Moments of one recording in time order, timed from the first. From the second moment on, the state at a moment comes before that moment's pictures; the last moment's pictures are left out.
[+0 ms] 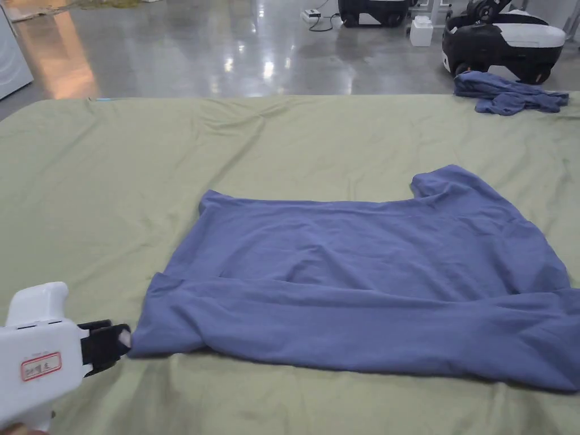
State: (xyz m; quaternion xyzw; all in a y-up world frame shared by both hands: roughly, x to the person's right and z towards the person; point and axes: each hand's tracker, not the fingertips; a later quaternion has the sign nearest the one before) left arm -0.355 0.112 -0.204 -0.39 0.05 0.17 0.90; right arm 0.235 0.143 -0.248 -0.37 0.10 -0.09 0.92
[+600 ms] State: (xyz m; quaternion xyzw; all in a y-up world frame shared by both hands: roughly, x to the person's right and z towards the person) left arm -0.324 0.094 -0.244 -0.45 0.06 0.03 0.89; right arm 0.267 0.091 -0.283 -0.42 0.04 -0.02 0.90
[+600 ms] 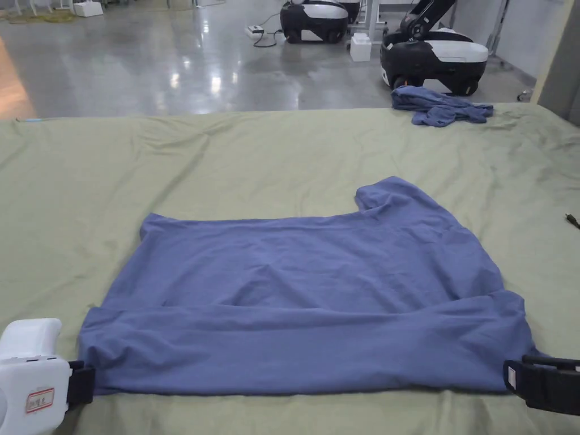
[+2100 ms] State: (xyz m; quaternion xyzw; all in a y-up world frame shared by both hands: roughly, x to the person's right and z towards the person) left arm -0.326 0.172 -0.110 -0.34 0.03 0.13 0.93; right arm 0.265 0.181 -0.188 -0.35 0.08 -0.08 0.93
